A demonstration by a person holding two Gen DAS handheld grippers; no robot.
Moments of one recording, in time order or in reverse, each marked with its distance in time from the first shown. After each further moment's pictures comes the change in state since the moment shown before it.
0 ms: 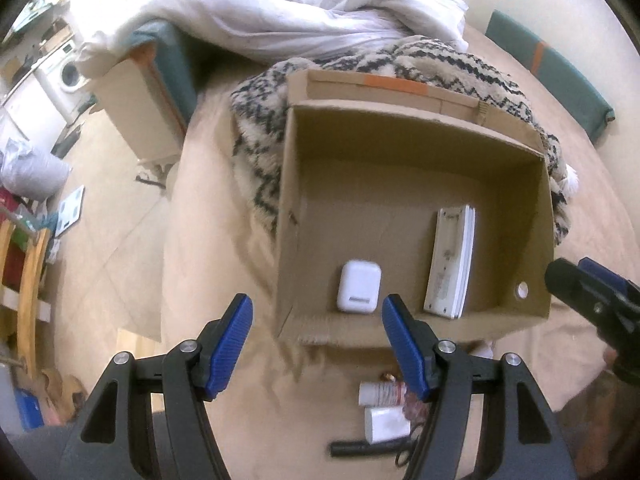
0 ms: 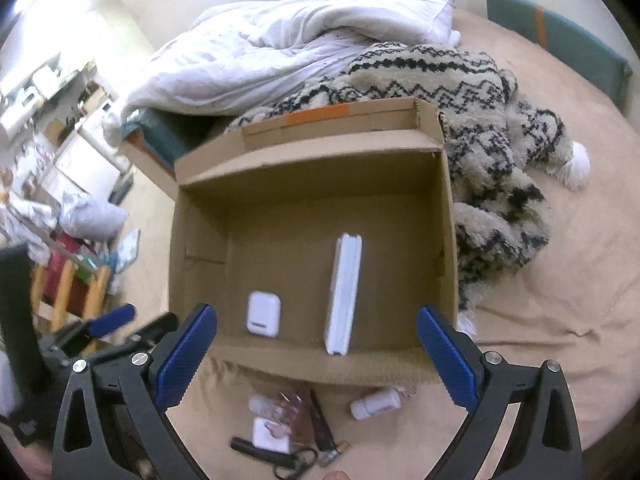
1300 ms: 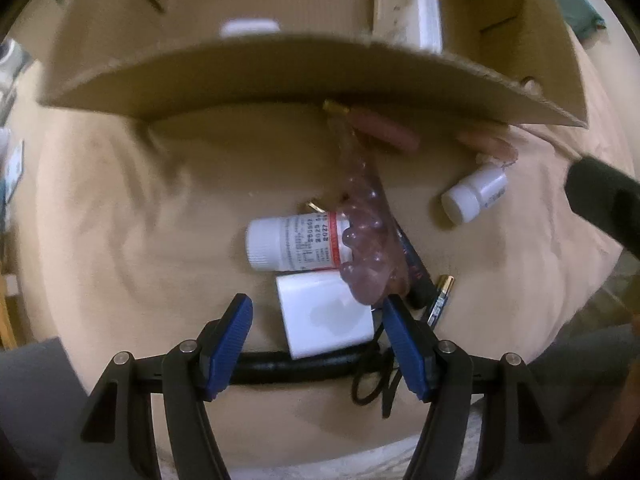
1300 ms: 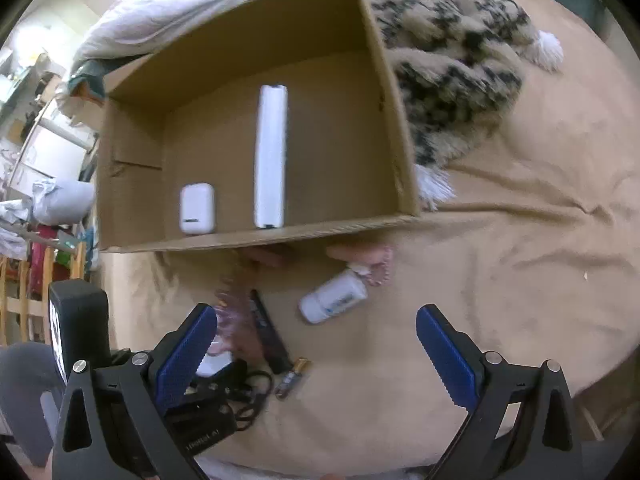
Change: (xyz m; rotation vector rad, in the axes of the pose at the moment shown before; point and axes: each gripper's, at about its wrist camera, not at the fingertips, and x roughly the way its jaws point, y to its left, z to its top) left arm 0.107 -0.072 -0.108 0.095 0.432 -0.126; right arm 0.048 -0.055 -0.078 0.153 0.239 -0.058
